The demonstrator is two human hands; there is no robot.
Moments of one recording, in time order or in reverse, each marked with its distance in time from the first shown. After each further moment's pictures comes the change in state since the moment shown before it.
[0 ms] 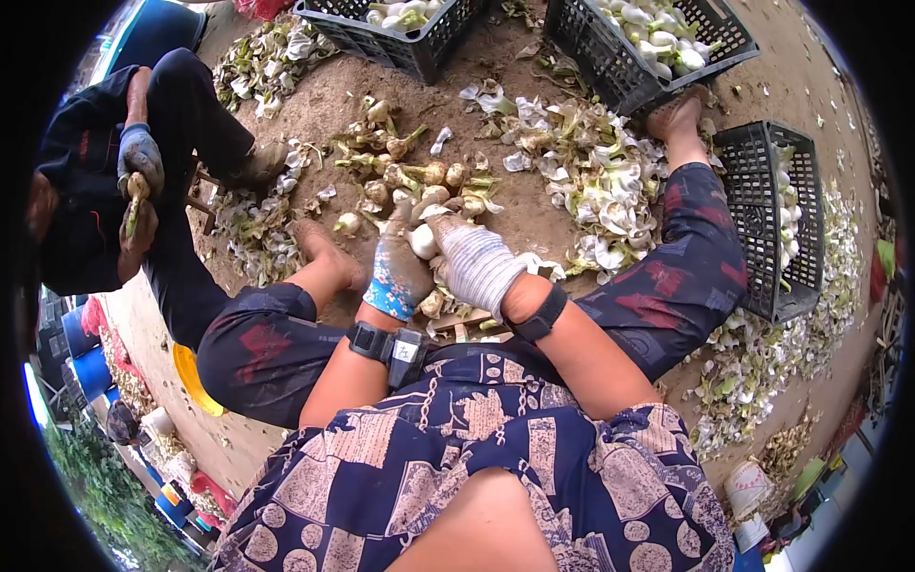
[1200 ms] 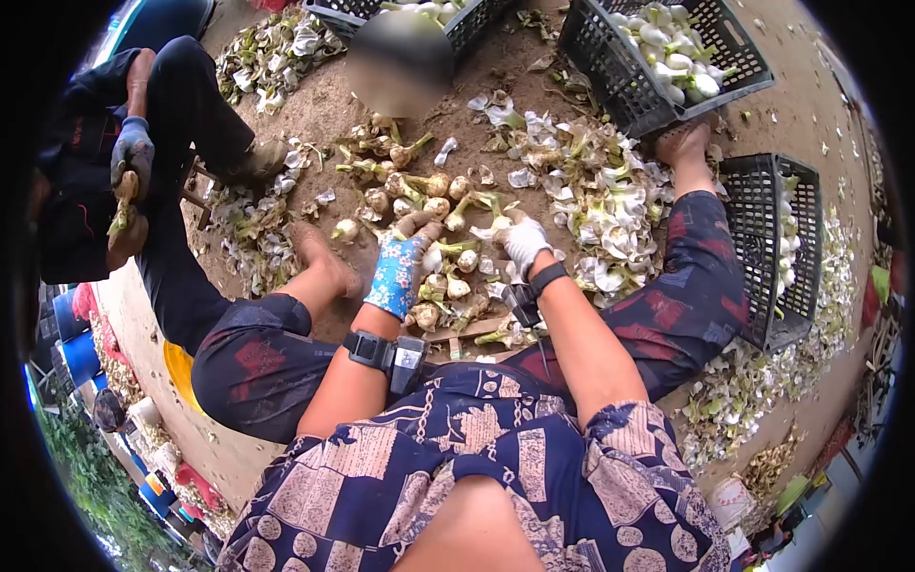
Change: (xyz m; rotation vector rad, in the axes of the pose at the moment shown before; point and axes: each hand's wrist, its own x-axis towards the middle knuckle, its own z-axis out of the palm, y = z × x) left_hand 0.025 0.005 -0.032 0.787 0.281 0.222; right_hand 0.023 0.157 0.056 0.878 0.123 0.850
